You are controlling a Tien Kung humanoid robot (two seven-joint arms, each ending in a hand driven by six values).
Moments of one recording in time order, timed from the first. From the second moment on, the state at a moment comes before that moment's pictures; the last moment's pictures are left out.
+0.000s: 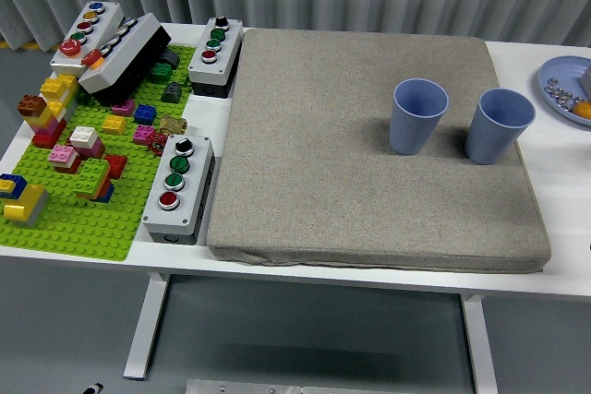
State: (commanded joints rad) left arm -0.07 0.09 -1.16 -0.18 1.07 -0.16 0.04; right arm 0.18 -0.34 1.32 1.51 -1.10 -0.47 0.07
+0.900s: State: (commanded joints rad) left arm -0.06 0.09 -1.15 -0.18 1.07 -0.17 0.04; right arm 0.13 -0.30 1.23 1.35 -1.12 -0.38 0.06
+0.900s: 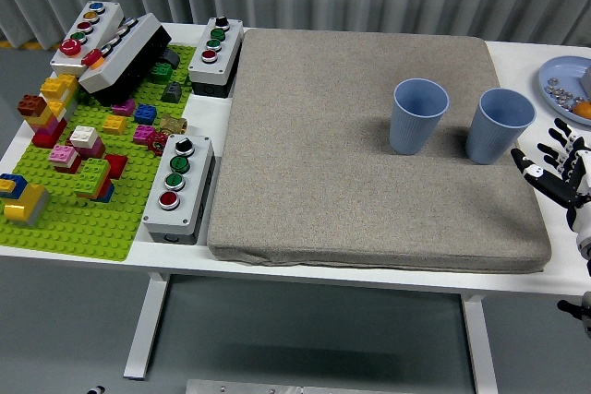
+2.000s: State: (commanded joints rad) left arm -0.07 0.09 -1.14 -0.18 1.06 -0.17 0.03; right arm 0.23 -0.26 1.22 1.24 -1.09 -0.34 0.08
